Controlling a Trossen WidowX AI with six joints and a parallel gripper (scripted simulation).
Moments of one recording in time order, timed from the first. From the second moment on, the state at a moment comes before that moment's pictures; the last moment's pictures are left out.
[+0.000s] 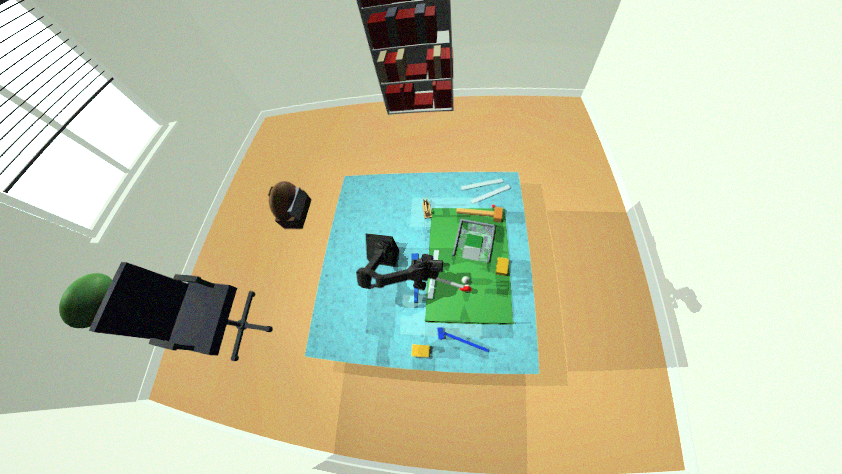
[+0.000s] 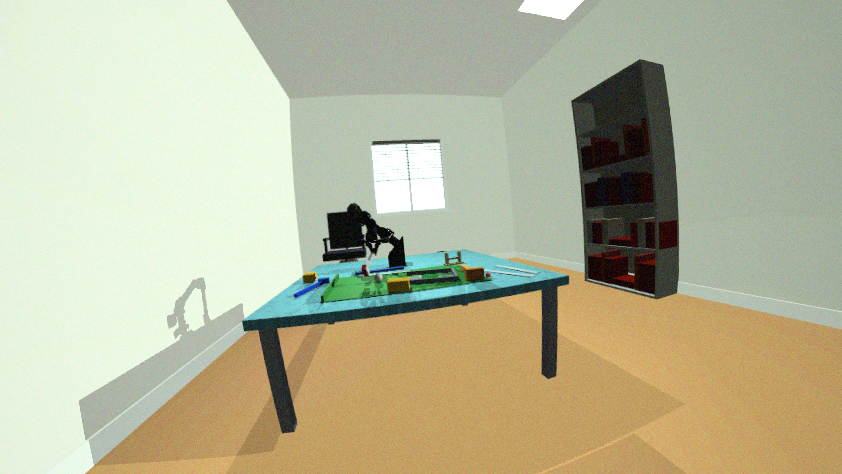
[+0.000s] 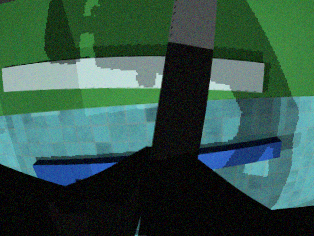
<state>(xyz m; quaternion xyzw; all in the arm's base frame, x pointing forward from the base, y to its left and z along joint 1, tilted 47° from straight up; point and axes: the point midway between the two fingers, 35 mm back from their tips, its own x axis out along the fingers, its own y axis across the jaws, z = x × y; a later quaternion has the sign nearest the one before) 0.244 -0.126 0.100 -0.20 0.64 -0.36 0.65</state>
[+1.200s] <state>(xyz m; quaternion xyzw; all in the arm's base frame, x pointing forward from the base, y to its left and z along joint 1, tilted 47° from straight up) 0.240 -0.154 0.081 -0.20 0.64 -0.36 0.65</state>
